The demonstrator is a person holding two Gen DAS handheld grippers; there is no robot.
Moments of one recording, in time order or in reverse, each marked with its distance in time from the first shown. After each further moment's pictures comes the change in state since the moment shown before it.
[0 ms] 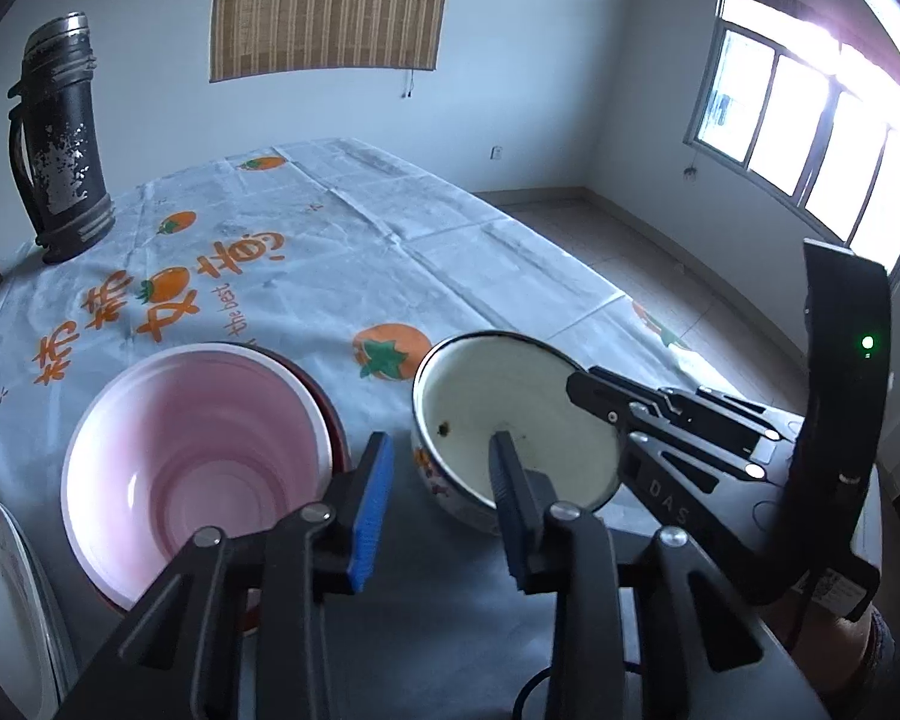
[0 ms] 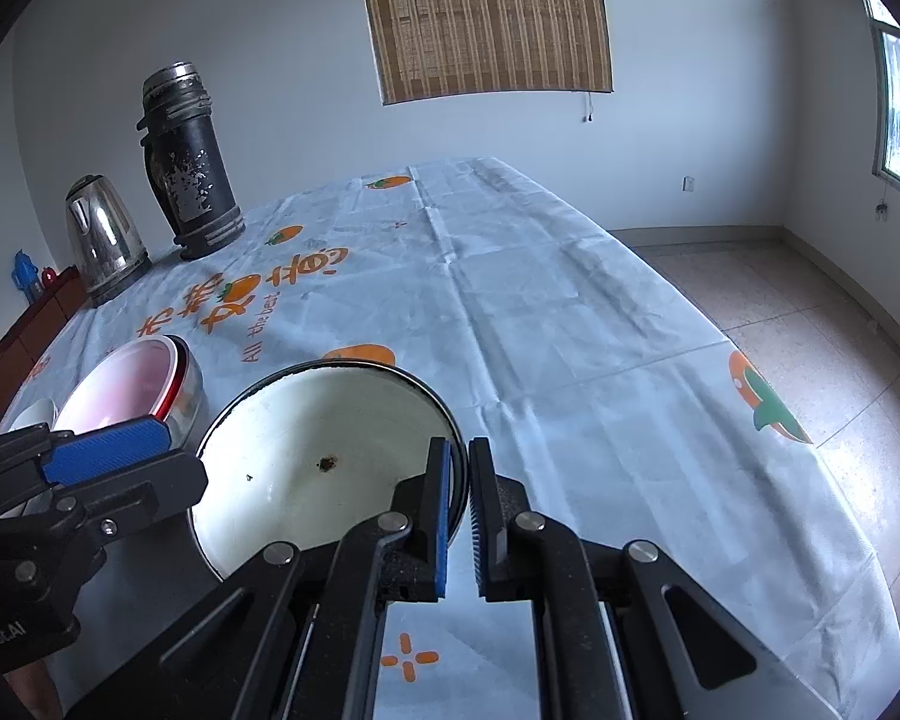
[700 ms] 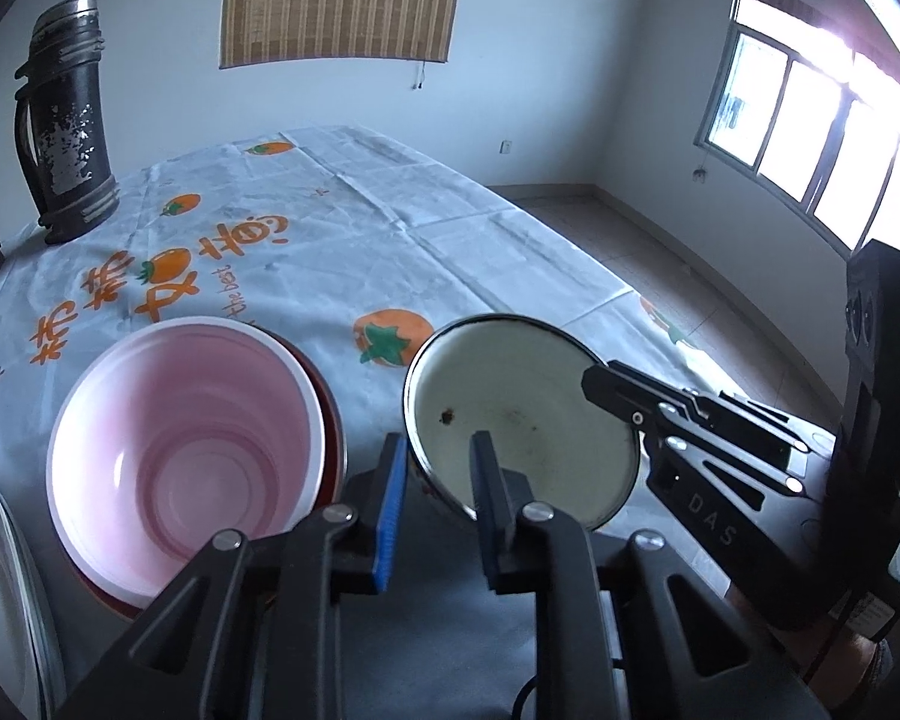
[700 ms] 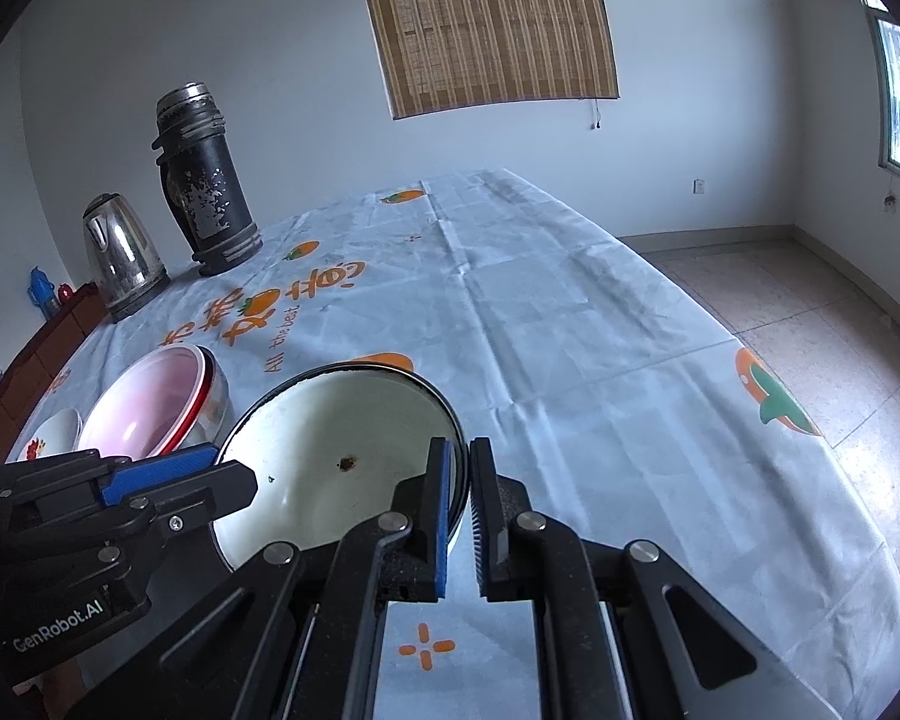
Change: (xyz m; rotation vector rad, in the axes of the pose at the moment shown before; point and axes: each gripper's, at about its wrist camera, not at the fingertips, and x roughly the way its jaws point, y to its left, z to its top) left arm 0.001 0.003 -0.004 -0.036 0.006 -0.005; right arm -0.012 0.001 -0.003 0.019 -0.033 0.052
